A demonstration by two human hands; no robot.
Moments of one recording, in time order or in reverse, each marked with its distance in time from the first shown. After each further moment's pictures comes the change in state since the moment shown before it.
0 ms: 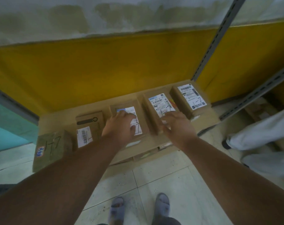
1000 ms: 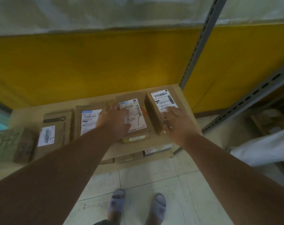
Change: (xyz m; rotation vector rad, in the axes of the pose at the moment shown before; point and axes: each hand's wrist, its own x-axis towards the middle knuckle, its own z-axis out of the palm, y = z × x) left_hand 0.076 0.118 0.031 0.109 -0.026 -0.232; right_hand 0.050 0.169 -0.025 -0.075 -0.045 -0.178
